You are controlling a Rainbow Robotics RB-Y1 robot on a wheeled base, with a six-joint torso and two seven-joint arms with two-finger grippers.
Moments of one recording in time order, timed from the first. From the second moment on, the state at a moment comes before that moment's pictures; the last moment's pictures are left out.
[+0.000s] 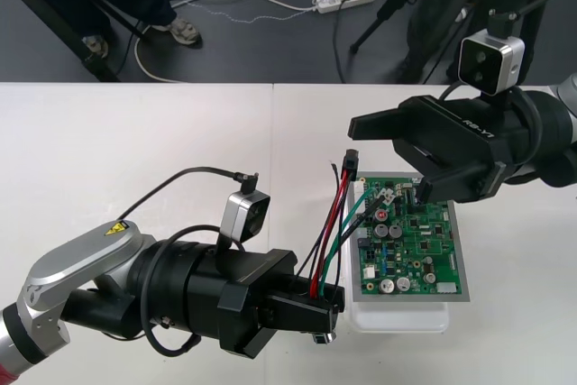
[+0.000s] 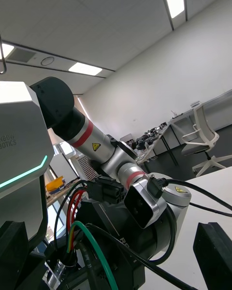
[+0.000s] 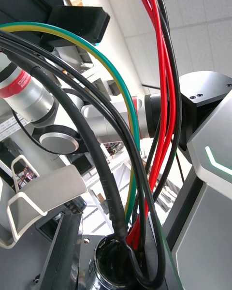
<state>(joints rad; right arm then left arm) -0.51 -0.69 0.31 -1.49 0.56 -1.56 -0.39 -0.27 0.71 -0.80 -1.81 -0.47 -1.07 0.39</state>
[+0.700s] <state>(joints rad) -0.50 -0.59 0.31 -1.50 0.56 -1.56 -0.39 -0.27 0.71 -0.80 -1.81 -0.47 -1.07 0.39</state>
